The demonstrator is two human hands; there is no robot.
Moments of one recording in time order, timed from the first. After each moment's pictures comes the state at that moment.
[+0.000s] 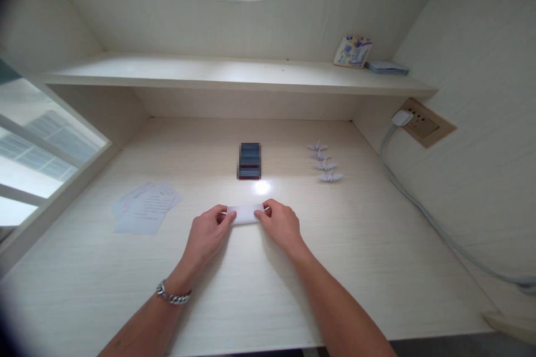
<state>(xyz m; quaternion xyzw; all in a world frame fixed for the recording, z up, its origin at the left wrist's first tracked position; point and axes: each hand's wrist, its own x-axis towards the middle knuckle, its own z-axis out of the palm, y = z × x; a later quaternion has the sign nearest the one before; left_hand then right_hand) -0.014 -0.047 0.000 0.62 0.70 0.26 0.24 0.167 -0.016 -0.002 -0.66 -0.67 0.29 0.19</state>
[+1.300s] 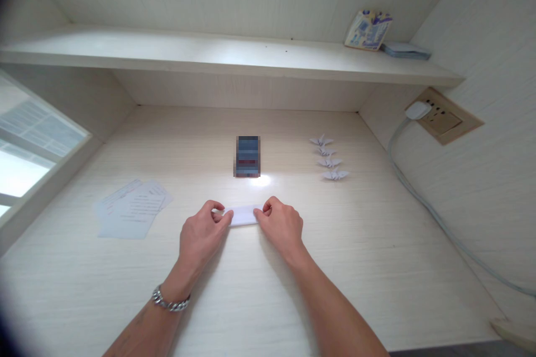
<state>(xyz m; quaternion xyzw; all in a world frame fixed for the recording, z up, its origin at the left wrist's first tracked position) -0.011 -0.032 -0.002 0.56 0.78 0.17 0.22 0.160 -0.005 -0.002 -0.73 -0.63 0.24 0.14</state>
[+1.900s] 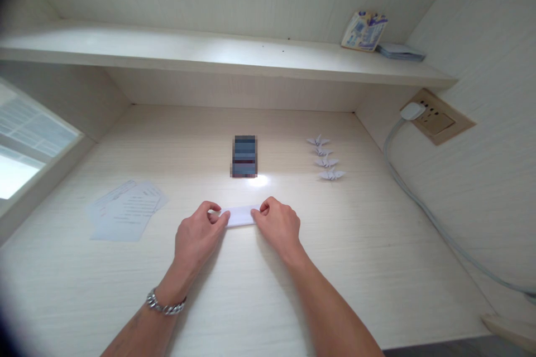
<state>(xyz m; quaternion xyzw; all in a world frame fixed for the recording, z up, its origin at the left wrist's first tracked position) -0.011 -0.032 -0.003 0.57 0.78 0.17 0.21 0.161 -0.002 -0.001 -0.73 -0.62 0.25 0.13</state>
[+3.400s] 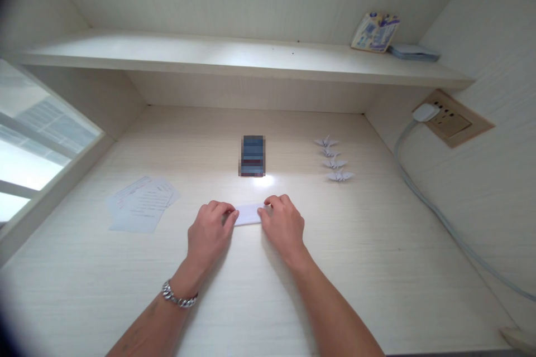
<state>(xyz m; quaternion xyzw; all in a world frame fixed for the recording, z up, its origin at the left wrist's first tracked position) -0.008 -0.042 -0.007 0.67 0.72 0.18 0.08 0.154 -0.014 -0.011 -0.69 -0.69 0.14 0.19</state>
